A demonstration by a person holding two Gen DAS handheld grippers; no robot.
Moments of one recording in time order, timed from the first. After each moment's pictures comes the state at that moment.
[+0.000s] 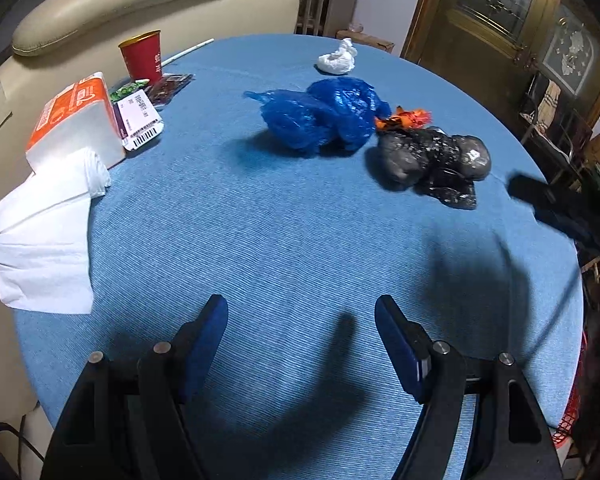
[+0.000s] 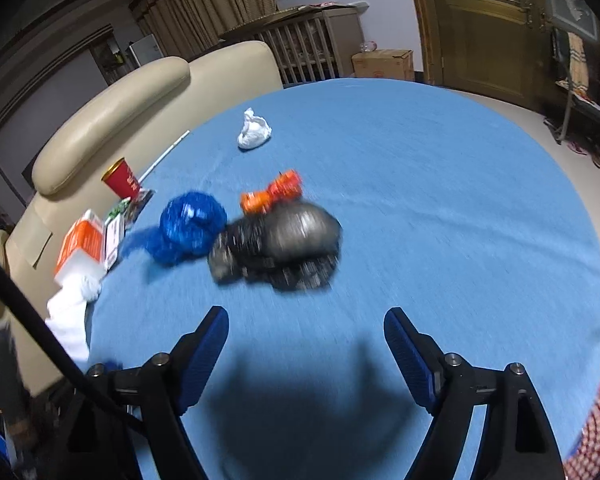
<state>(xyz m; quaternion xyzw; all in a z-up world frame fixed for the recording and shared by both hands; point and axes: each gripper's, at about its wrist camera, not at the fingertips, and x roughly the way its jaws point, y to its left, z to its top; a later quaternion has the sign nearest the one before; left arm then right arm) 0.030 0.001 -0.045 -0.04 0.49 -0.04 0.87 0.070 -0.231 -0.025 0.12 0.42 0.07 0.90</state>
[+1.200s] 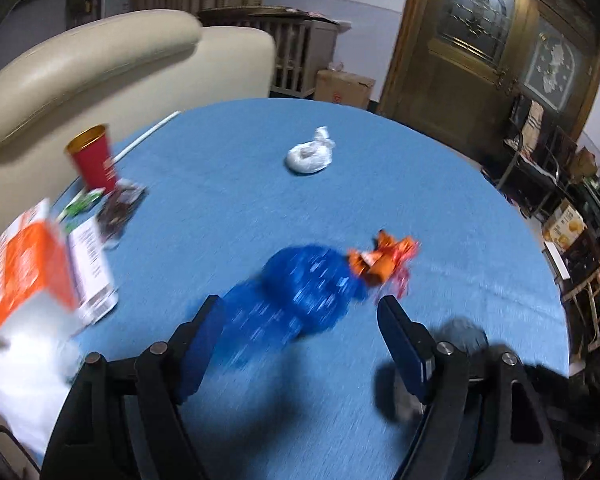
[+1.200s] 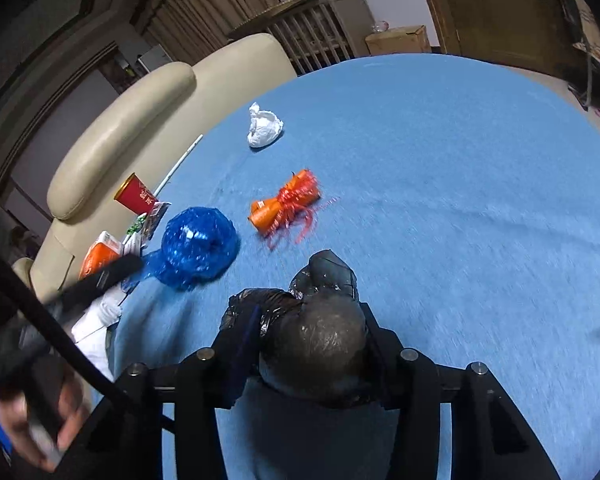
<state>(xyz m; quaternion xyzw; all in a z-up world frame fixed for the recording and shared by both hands) 0.152 -0.025 0.006 -0.03 0.43 -0.08 0.90 0.102 -0.247 -0.040 0.19 0.43 0.12 0.88</state>
